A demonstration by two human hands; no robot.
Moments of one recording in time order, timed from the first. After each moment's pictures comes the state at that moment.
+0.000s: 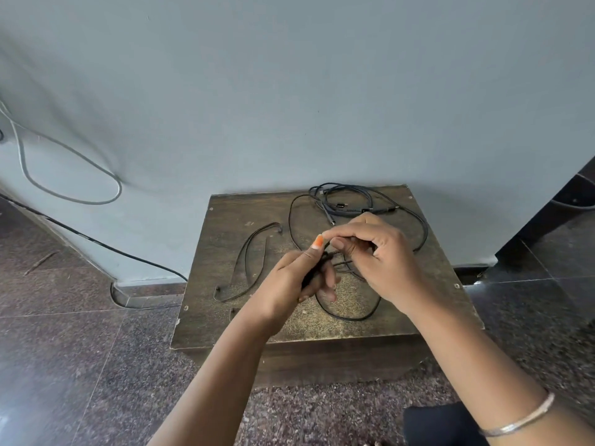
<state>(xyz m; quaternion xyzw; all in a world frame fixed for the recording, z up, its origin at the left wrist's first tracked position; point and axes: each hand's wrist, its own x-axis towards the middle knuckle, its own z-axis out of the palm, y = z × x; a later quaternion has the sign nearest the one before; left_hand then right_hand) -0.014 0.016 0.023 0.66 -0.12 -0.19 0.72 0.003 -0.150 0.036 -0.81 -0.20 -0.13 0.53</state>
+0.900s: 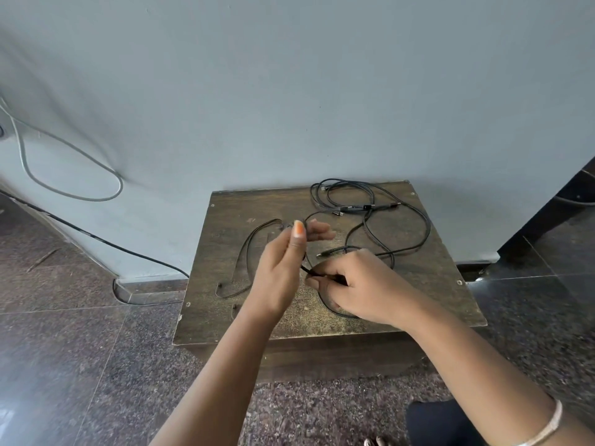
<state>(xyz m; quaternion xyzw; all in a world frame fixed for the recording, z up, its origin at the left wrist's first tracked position) -0.009 0.018 0.020 0.72 -0.10 0.05 0.68 -0.016 -0.134 0.040 -0.89 -0.25 0.09 0.38</state>
